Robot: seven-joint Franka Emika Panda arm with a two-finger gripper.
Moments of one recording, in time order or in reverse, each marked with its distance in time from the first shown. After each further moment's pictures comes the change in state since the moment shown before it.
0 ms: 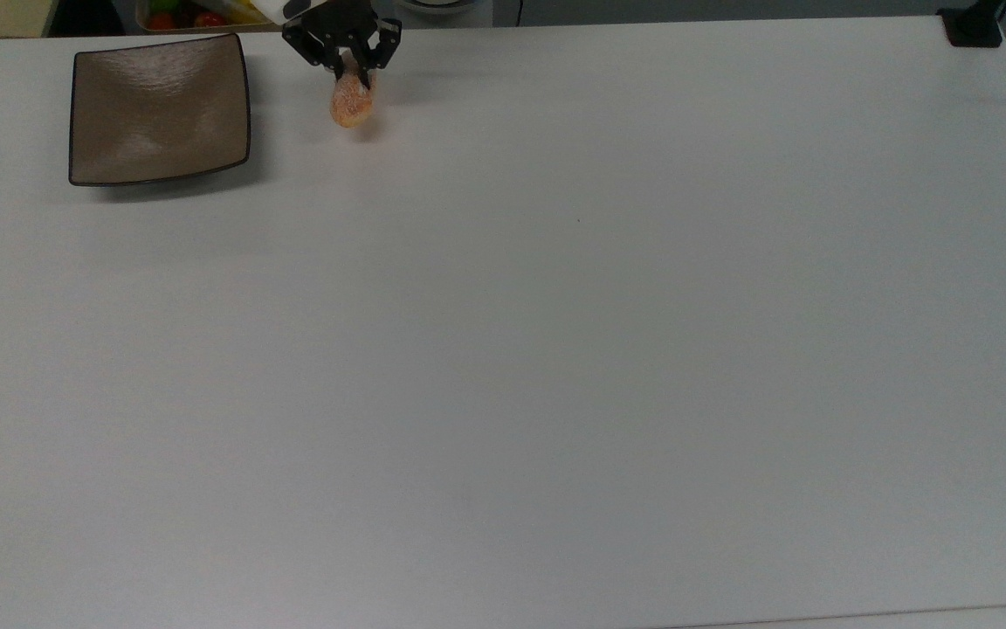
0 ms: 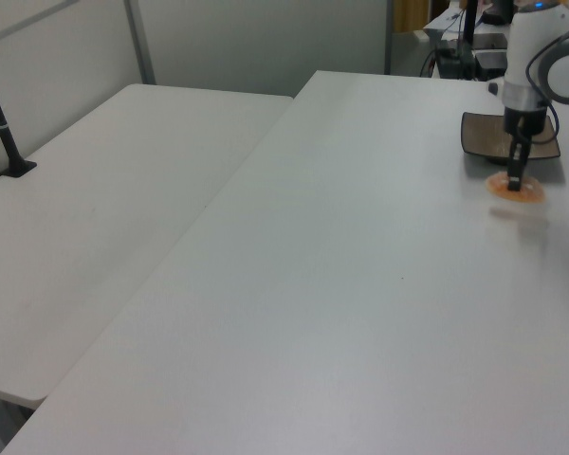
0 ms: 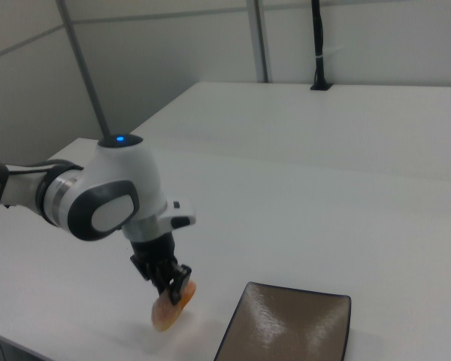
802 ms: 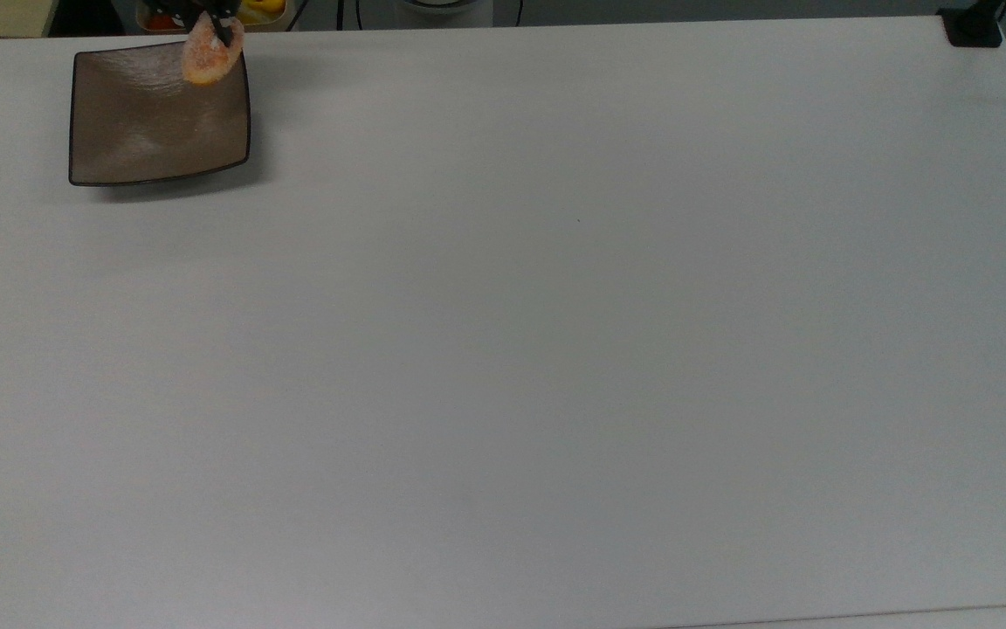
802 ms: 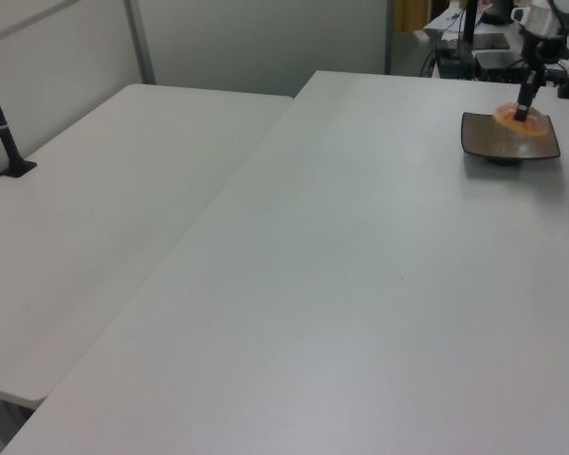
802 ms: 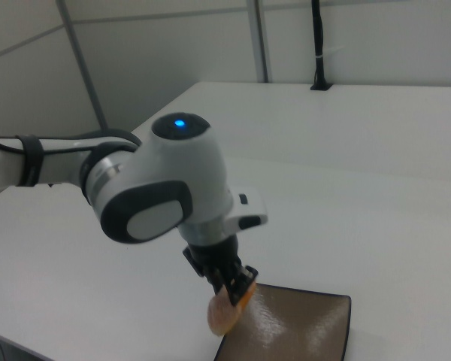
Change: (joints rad) arm -0.010 0.008 -0.347 0.194 0.032 -0.089 -0.307
